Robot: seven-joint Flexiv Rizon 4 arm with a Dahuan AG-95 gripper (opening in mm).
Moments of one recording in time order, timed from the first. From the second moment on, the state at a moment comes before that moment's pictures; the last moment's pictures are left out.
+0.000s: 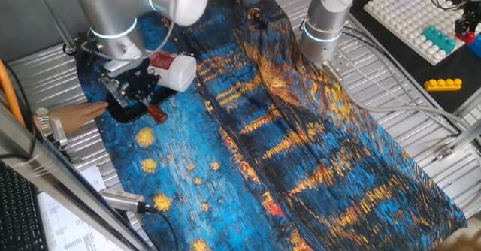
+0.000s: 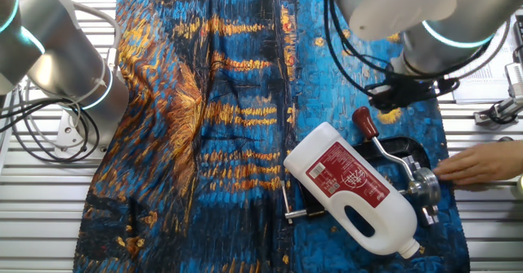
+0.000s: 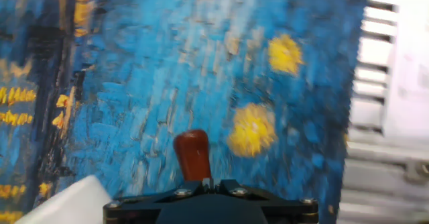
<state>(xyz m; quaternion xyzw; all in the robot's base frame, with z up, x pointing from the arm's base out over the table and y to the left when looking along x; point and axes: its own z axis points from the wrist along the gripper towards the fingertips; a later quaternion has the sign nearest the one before) 0.615 -0.041 0.129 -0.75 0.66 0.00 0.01</state>
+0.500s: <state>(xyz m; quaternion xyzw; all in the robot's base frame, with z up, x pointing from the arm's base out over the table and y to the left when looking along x) 0.638 -0.050 0.173 -0.69 0.73 0.01 0.00</state>
